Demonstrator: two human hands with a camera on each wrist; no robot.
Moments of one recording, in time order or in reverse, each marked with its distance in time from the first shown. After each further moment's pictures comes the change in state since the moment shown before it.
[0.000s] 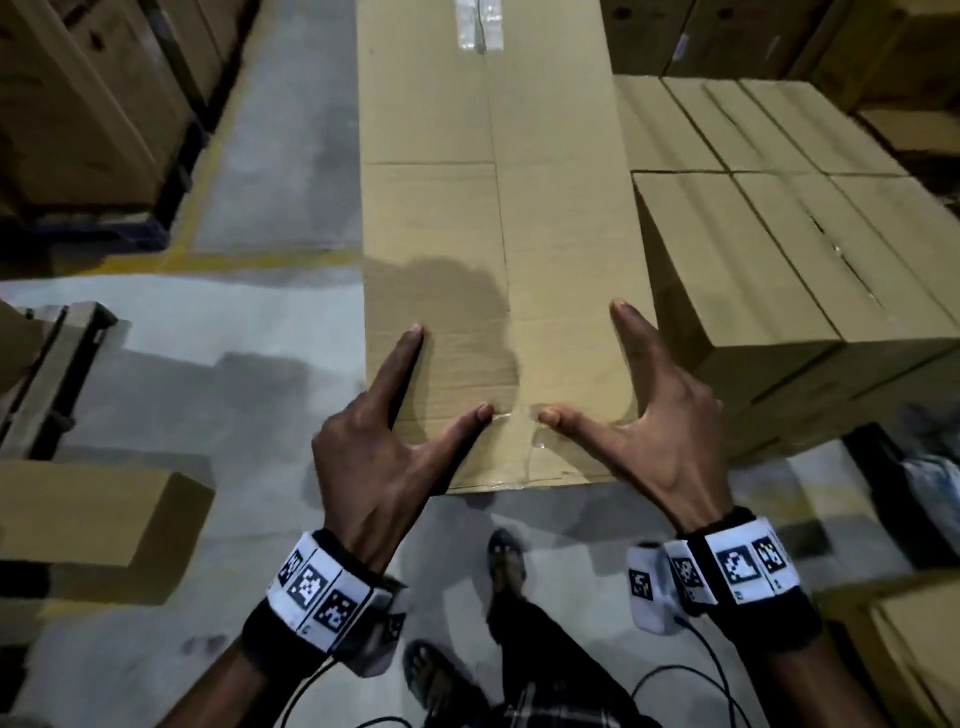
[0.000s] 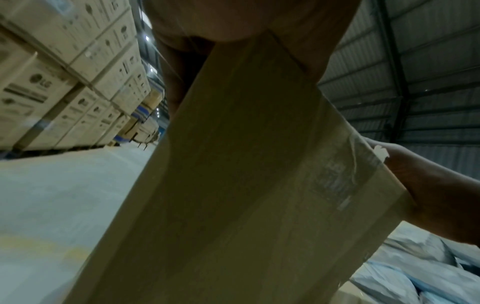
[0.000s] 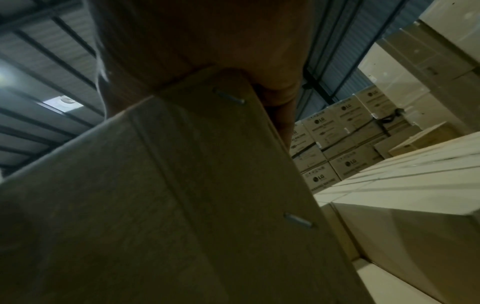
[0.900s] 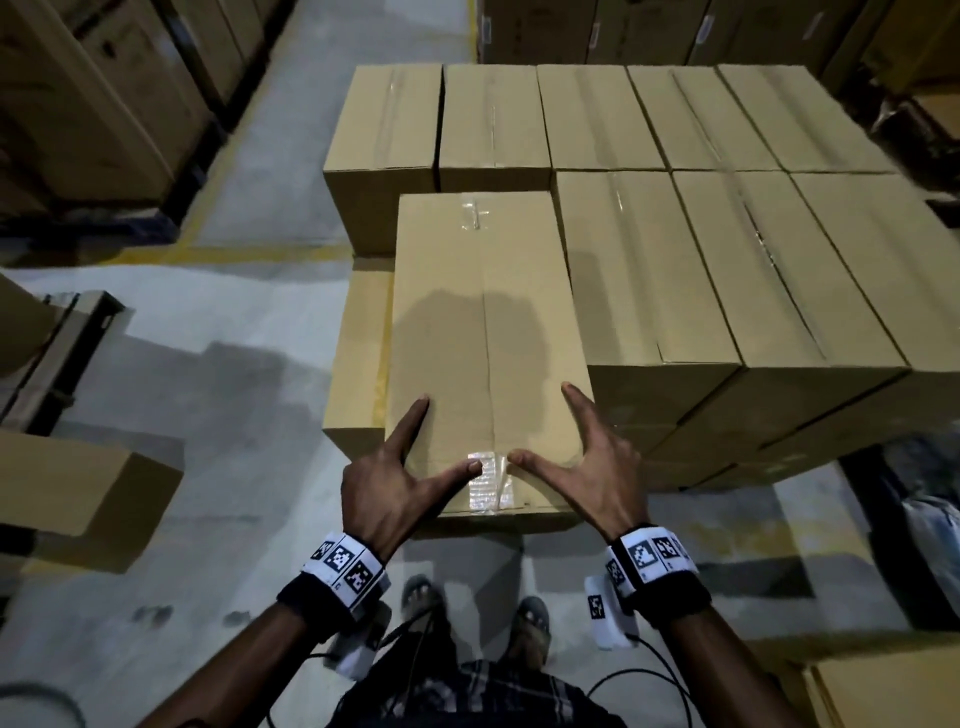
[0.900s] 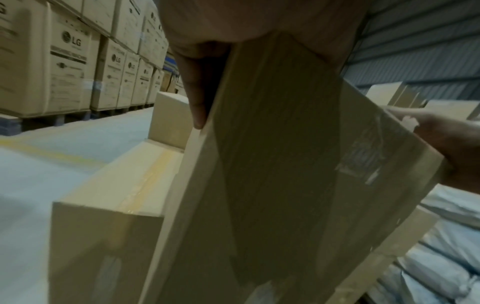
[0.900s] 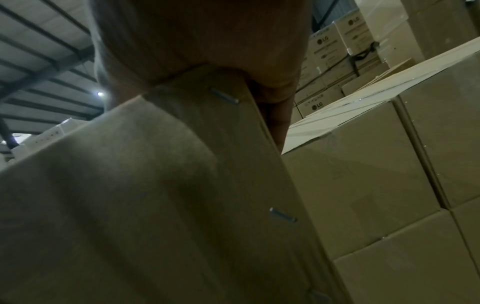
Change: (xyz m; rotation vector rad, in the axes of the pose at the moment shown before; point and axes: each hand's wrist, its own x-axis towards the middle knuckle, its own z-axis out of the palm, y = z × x) left_hand -0.042 0.102 0.264 0.291 -0.285 -0.294; right_hand 0.063 0.284 -0.067 0.001 -0.327 0.203
